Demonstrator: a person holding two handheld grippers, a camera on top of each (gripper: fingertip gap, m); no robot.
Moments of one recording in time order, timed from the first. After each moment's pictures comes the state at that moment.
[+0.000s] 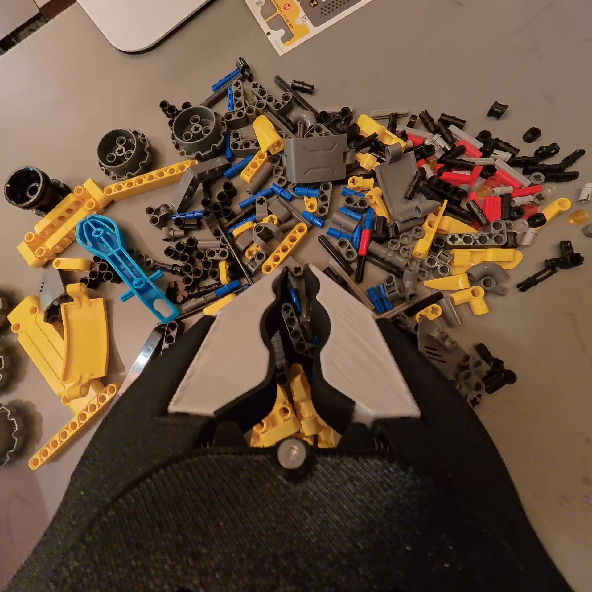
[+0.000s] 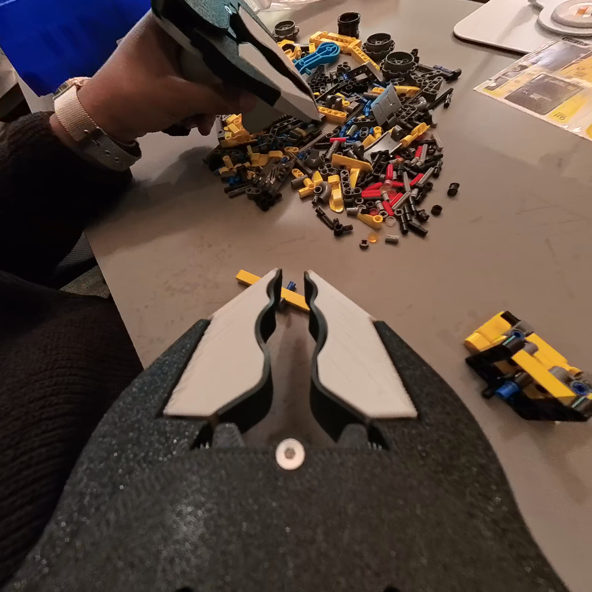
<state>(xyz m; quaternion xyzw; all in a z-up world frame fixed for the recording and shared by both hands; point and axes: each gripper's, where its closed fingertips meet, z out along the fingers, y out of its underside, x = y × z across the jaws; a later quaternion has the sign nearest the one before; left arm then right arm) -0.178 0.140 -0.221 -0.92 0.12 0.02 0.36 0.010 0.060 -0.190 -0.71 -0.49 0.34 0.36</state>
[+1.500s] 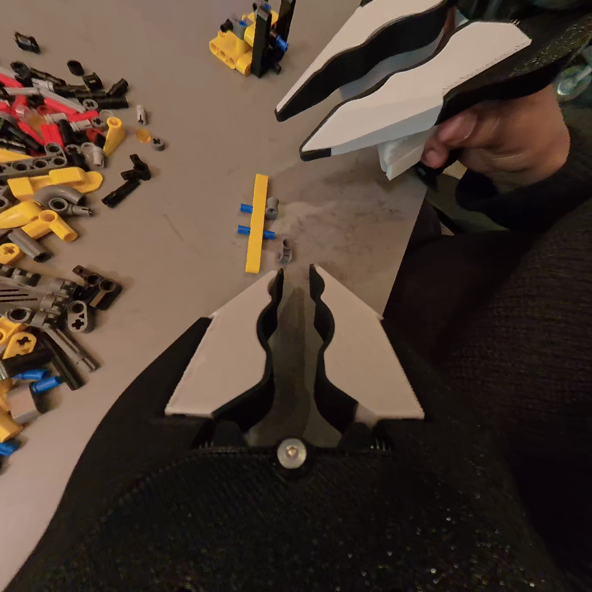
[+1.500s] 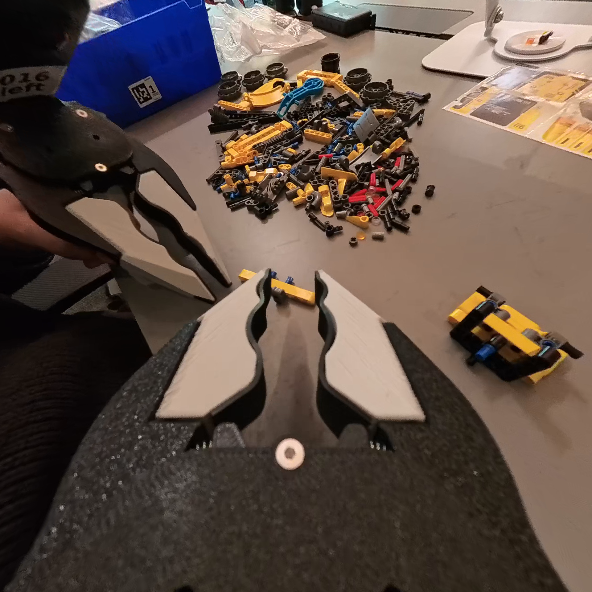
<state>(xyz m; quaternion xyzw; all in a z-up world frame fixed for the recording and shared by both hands) 0.004 0.002 -0.214 -0.86 0.27 -0.27 0.33 0.028 0.059 -0.178 -0.71 -0.46 0.36 0.39</state>
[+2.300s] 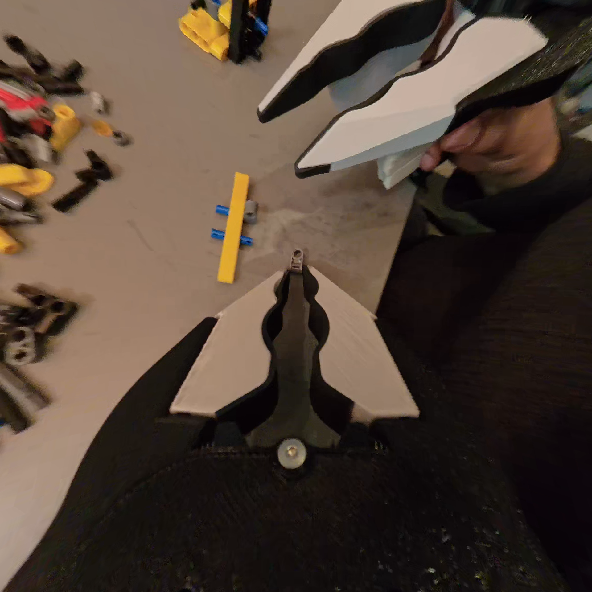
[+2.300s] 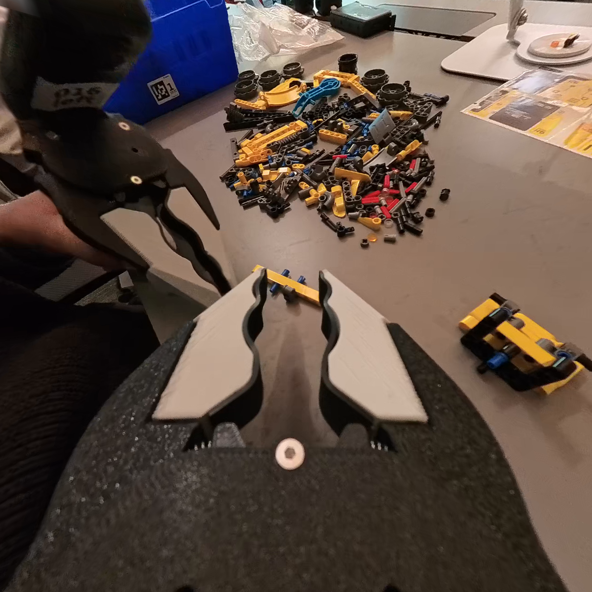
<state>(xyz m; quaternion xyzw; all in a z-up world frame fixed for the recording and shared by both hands) 0.020 0.000 -0.221 -0.86 0.27 -0.30 0.30 0.026 0.052 -0.176 -0.70 -0.47 0.38 0.38</state>
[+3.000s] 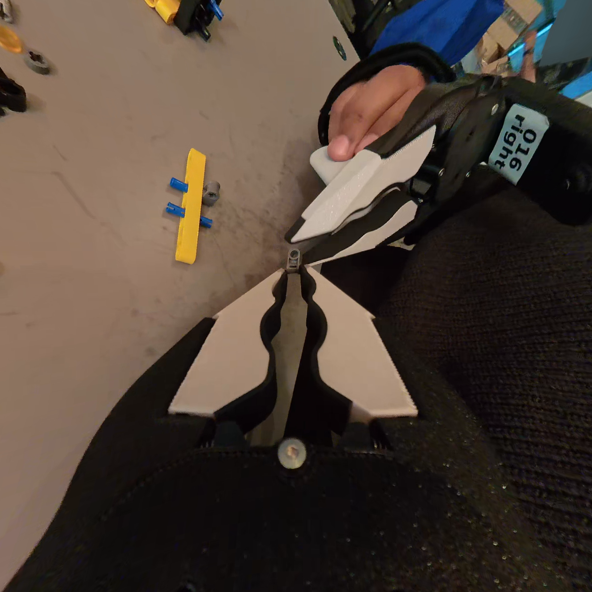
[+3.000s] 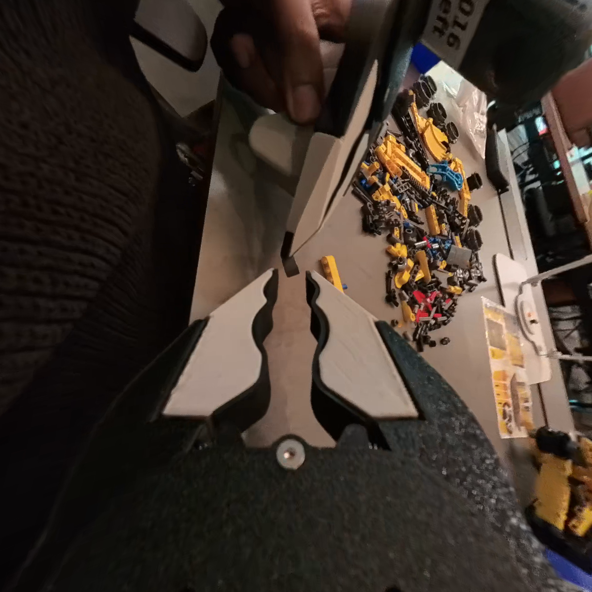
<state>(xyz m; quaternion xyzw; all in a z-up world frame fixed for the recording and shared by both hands) 0.025 -0.021 -0.199 -0.82 0.21 -0.48 0.22 0.021 -0.011 -0.198 -0.38 -0.80 0.18 0.43</state>
